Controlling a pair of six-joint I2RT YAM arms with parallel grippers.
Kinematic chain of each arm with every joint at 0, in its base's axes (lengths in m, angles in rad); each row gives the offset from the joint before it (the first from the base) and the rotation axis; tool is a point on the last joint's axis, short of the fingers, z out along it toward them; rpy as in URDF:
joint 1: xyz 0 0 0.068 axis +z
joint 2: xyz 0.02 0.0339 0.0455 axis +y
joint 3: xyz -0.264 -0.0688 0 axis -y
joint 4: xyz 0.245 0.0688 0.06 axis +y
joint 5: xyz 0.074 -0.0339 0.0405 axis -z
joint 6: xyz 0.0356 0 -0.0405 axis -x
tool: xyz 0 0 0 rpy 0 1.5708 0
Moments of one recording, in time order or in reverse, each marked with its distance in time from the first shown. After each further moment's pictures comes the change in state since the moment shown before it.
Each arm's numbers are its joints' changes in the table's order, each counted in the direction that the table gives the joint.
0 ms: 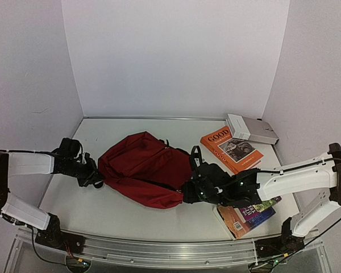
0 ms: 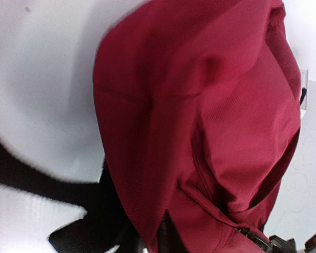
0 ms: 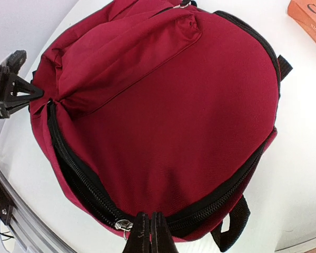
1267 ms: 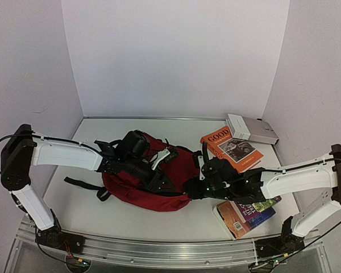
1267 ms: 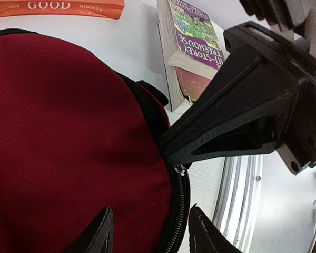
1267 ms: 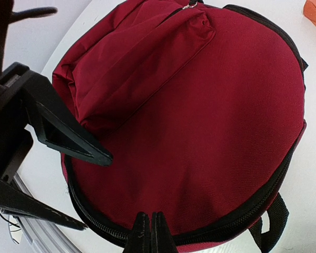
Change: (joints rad) left arm -0.737 0.349 0.477 -0.109 0.077 -0.723; right arm -0.097 -0.038 -0.100 -0.162 -0.161 0.080
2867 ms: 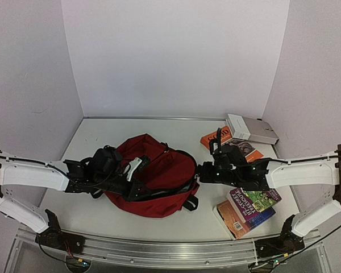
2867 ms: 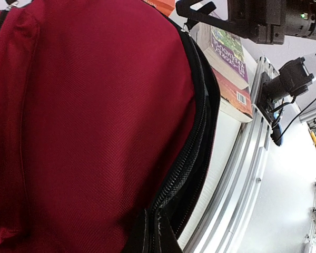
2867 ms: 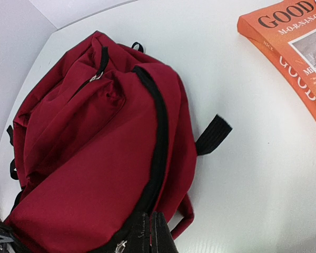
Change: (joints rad) left arm -0.038 -0.366 -0.390 -0.113 -0.222 0.271; right arm -0.180 -0.038 0.001 0.052 0.052 0.027
